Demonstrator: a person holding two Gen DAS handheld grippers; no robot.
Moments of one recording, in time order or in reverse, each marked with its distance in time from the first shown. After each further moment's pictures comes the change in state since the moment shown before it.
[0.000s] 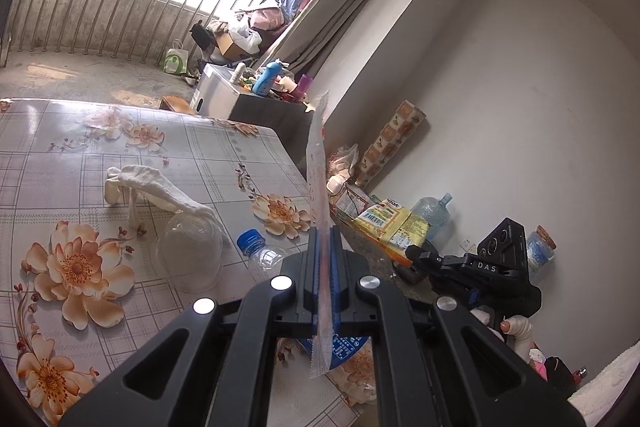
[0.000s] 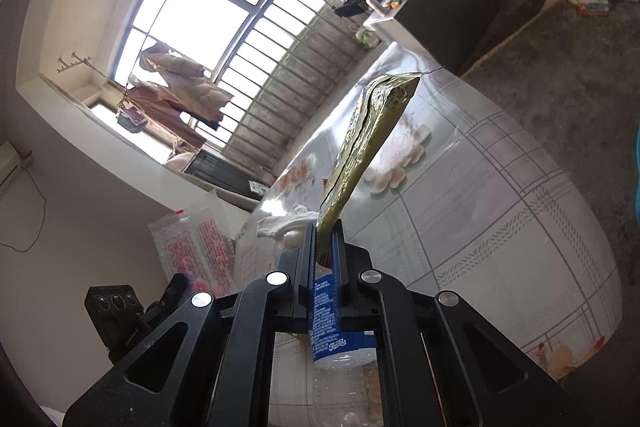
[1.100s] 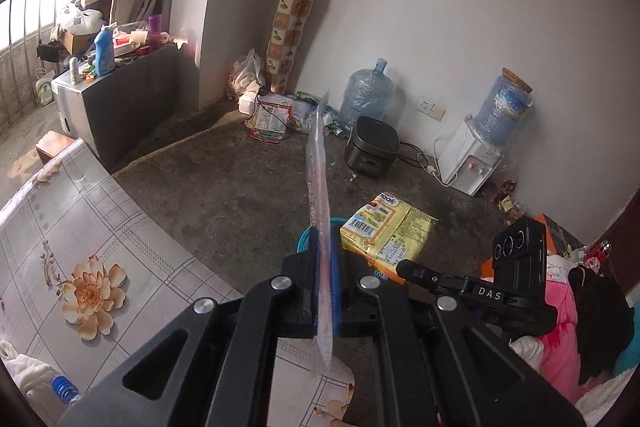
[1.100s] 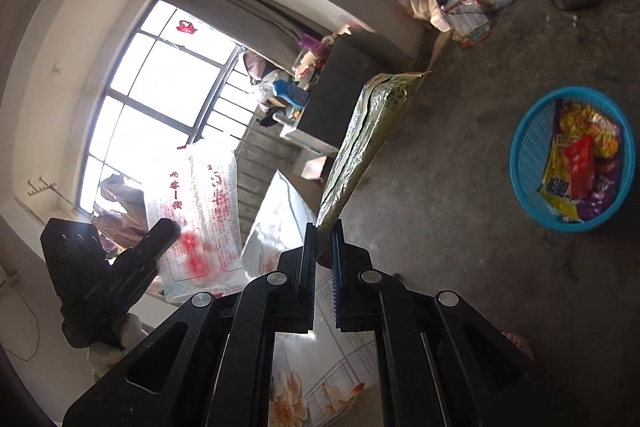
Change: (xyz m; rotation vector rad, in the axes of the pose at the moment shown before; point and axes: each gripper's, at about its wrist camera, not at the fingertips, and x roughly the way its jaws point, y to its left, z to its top) left arm 0.276 -0.223 0.012 0.469 0.453 -0.155; right arm -0.121 -0.149 0.008 0.275 -0.374 -0.145
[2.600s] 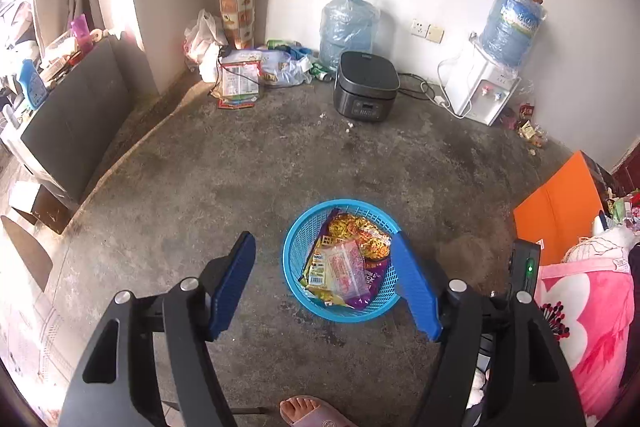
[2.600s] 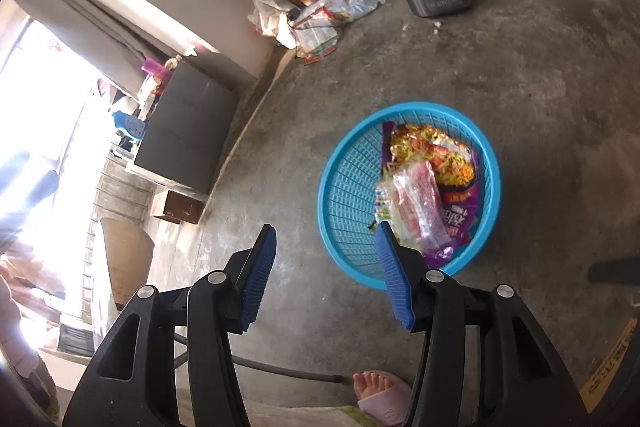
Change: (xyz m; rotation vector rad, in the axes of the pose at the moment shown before) left arm 0.184 -0.056 0.059 0.188 0.180 0.042; right arm 0.018 -0.124 0.045 0.029 -0.078 -0.488
